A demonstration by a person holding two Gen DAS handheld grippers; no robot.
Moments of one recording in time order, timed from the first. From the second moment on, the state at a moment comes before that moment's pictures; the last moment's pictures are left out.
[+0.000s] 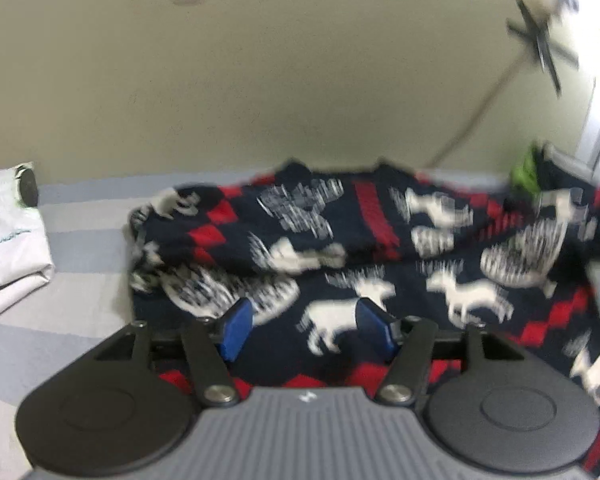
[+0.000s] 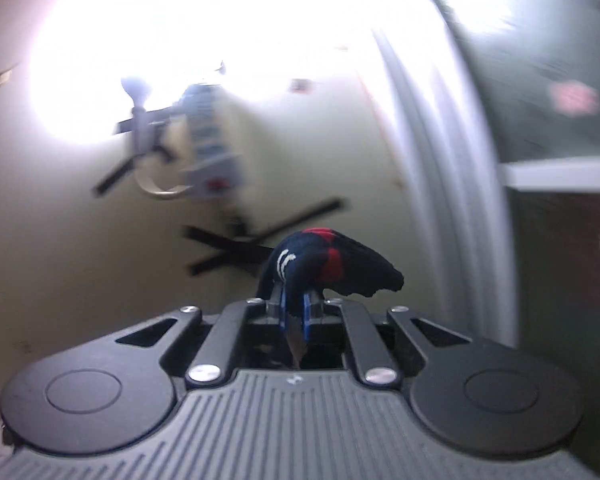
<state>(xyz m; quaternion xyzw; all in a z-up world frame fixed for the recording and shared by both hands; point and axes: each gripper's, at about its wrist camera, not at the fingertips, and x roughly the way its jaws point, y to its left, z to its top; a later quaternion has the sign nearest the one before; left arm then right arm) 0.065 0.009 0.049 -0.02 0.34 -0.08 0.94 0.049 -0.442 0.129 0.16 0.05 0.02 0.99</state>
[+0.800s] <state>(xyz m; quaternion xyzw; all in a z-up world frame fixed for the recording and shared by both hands) 0.103 0.133 0.044 -0.14 0.34 0.01 0.93 0.114 -0.242 0.024 0.00 0.27 0.25 0.93</state>
